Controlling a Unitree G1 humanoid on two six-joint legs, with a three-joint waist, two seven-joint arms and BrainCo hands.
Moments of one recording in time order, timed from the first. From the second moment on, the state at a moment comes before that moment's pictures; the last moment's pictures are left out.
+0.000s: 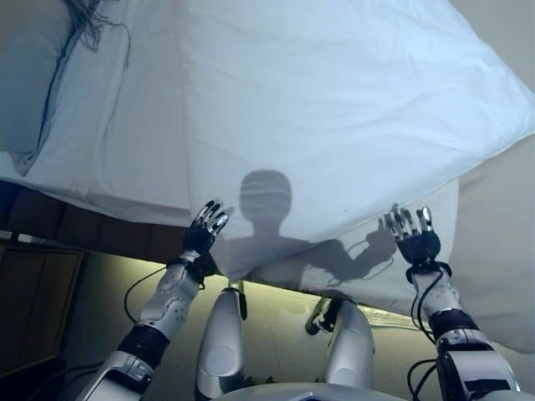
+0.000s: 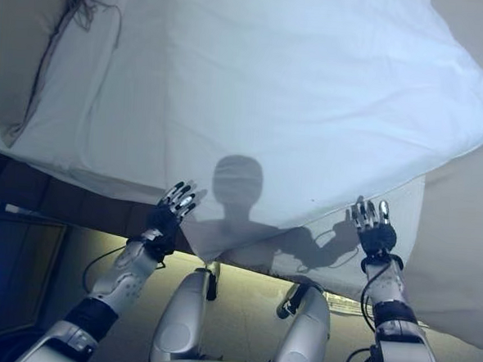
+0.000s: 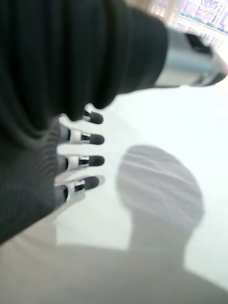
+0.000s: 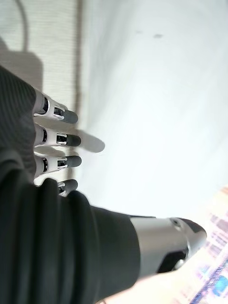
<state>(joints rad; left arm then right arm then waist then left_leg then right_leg) -0.19 0.41 -0.38 0.36 -0.90 -0.16 0.05 -0.41 -0.45 -0.04 0.90 1.37 -0.02 0.21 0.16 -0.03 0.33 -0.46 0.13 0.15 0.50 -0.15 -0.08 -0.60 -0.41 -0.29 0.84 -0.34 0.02</state>
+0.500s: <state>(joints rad) -0.24 0.41 -0.46 0.39 -0.90 -0.16 0.04 -0.52 -0.50 -0.04 1.11 1.52 0.09 0.28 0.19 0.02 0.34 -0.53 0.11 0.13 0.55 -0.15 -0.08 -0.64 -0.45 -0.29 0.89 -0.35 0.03</state>
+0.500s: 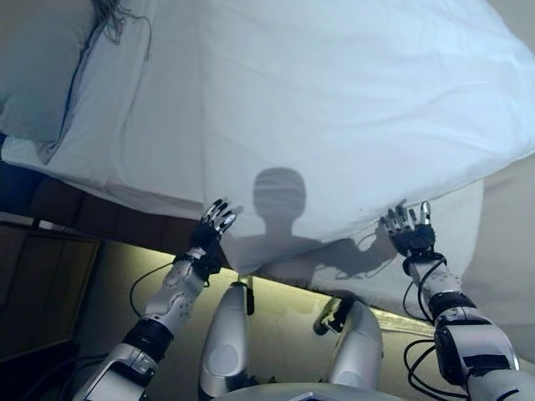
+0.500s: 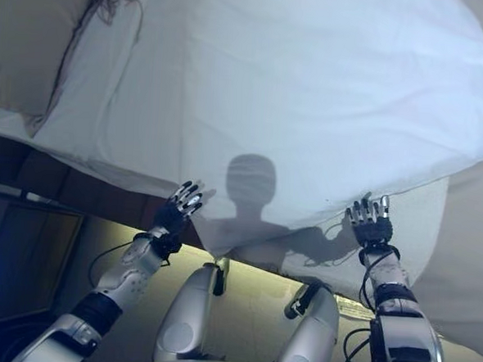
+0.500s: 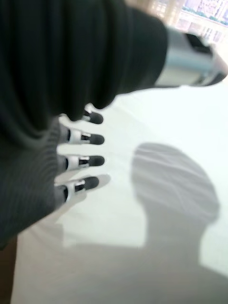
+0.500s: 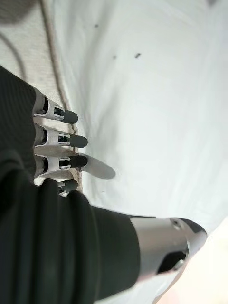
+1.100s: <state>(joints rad) -0.24 0.39 -0.45 0.38 -0.90 -0.16 0.04 -0.51 -0.52 -0.04 1.09 1.56 0.09 0.31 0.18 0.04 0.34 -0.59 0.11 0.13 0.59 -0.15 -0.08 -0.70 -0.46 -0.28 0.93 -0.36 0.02</state>
